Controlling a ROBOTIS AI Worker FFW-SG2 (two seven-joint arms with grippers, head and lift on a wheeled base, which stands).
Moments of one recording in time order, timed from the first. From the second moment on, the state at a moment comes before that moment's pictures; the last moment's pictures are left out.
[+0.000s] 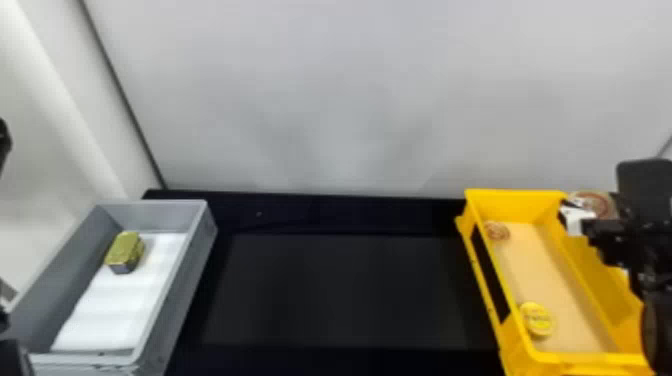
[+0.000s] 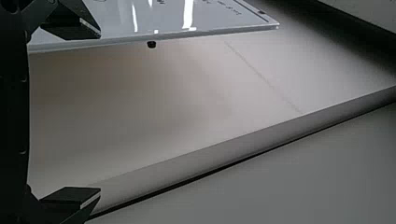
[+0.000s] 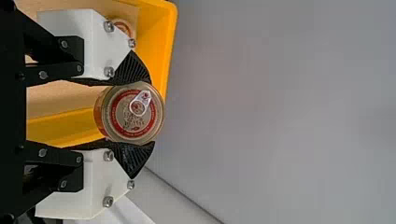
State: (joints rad) left arm 0.13 0.00 0.39 -2.19 -0.31 0.13 0.25; right arm 0.01 -0.19 -0.18 -2.02 0.24 0.95 0.06
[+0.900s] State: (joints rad) left arm 0.14 0.00 0.39 -2.19 -0.32 0.13 0.25; right arm 0.06 -0.19 -0.23 -1.79 0.14 0.89 0.09
